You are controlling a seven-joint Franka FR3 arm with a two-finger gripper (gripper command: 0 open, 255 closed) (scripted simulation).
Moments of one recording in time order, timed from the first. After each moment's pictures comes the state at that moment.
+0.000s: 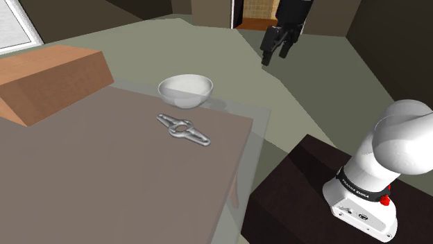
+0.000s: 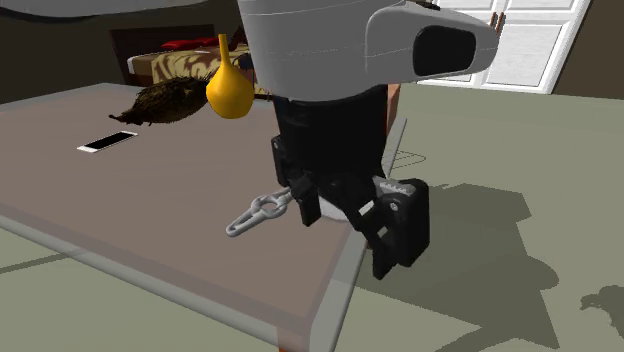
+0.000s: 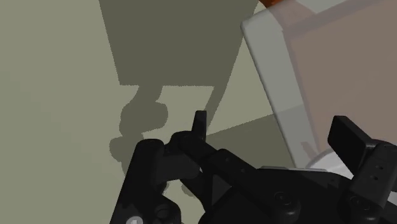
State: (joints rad) arm 0.08 -0.75 0.12 -2.34 0.05 1.77 0.19
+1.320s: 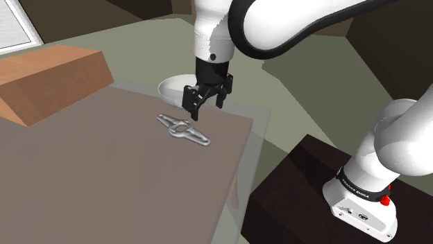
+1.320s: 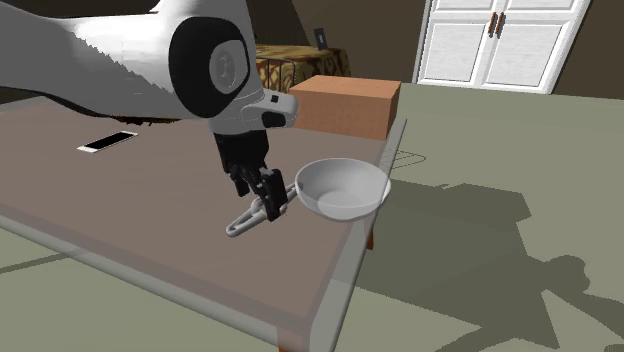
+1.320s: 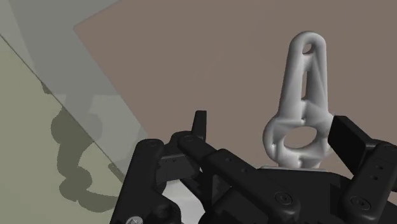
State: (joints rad) arm 0.15 -0.29 0.49 -2.19 0.10 2.07 0.58
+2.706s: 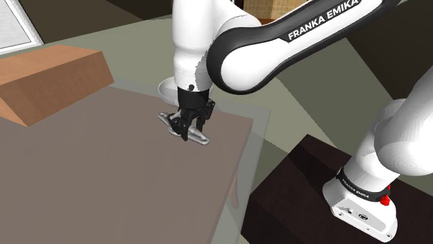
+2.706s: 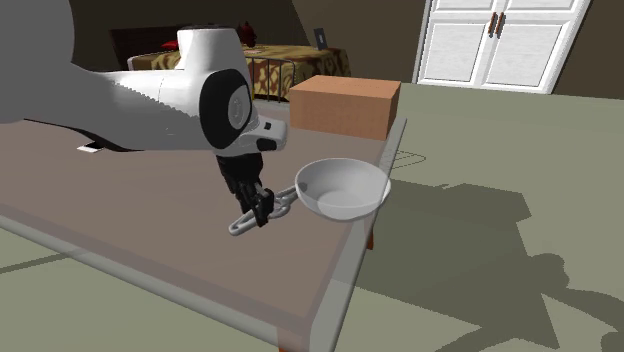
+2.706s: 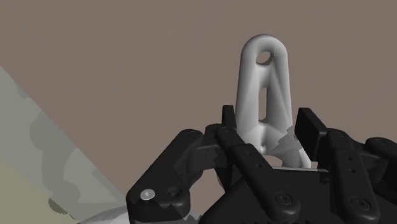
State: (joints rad) arm 0.15 -0.10 0.57 -2.16 0.01 2.21 0.71
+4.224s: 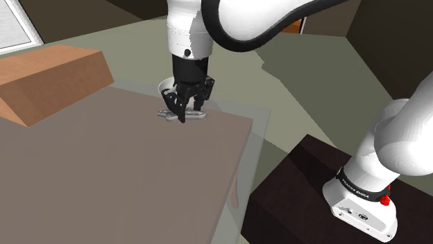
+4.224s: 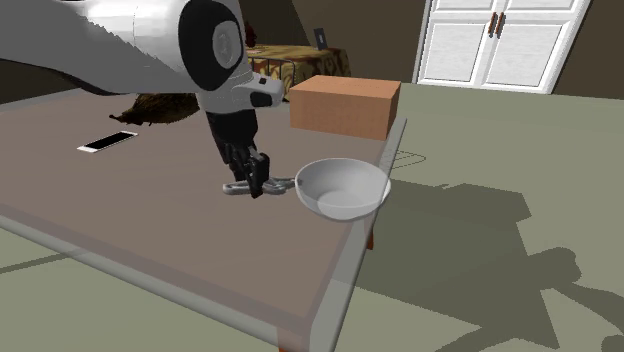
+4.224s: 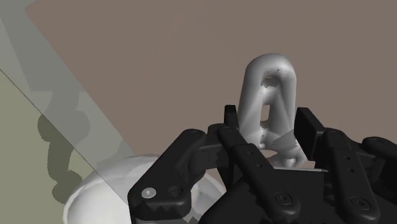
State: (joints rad) arm 0.16 -0.15 0.55 -2.02 0.04 2.03 0.68
